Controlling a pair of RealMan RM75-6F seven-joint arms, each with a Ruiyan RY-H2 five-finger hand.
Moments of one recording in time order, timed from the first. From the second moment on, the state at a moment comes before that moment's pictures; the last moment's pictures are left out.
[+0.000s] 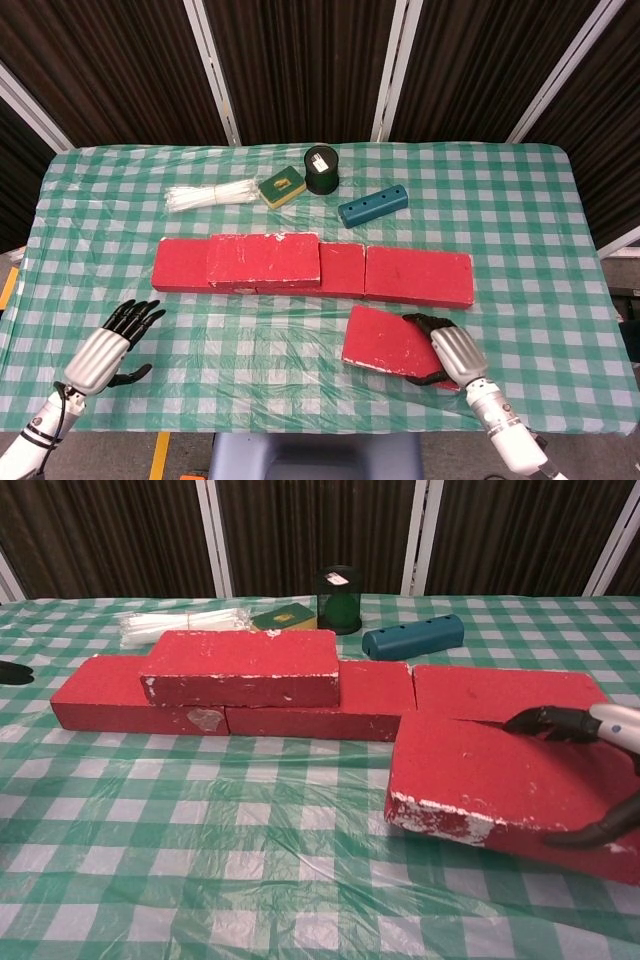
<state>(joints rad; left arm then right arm) -0.34 -1.34 0.16 -1.20 1.72 1.46 -0.28 0.33 -1.38 0.02 -1.69 -1.42 1.12 -0.08</state>
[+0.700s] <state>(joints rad) -0.33 -1.36 0.11 -1.19 1.69 1.42 -0.18 0.69 -1.22 0.29 -1.51 -1.33 0.77 0.11</state>
